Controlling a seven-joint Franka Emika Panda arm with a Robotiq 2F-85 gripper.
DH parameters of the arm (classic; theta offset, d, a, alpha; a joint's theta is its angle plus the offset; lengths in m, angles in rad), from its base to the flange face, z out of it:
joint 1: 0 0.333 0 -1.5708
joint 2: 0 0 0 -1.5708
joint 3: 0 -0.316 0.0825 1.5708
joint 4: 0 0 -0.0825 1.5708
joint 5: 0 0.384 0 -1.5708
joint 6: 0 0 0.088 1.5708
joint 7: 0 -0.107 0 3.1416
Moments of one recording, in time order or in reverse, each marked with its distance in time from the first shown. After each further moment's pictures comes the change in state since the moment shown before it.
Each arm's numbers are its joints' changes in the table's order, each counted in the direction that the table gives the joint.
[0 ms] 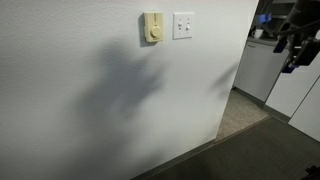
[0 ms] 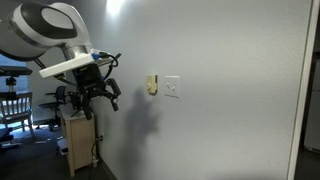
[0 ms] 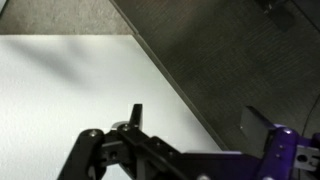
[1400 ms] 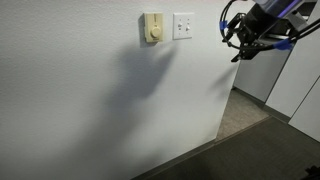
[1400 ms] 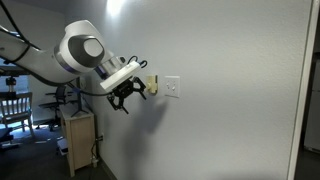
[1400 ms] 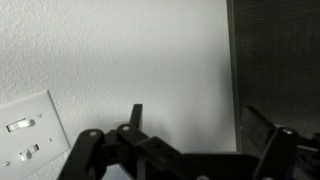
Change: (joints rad) arm 0.020 0.213 0.129 -0.008 -0.169 -0.647 0.387
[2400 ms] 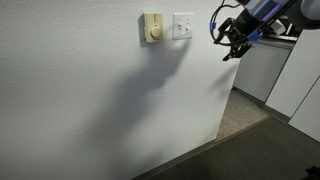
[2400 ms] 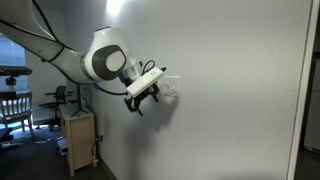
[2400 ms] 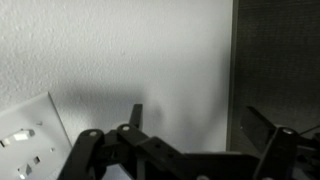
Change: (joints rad) arm 0.066 0.154 0.153 -0.095 0.283 -0.110 0.391
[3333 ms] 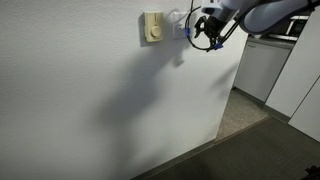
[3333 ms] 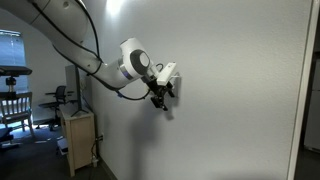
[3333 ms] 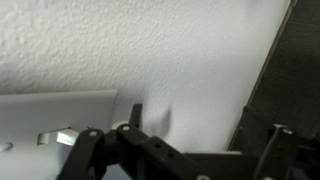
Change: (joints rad) arm -0.108 0.336 -0.081 -0.411 -0.352 0.082 0.114
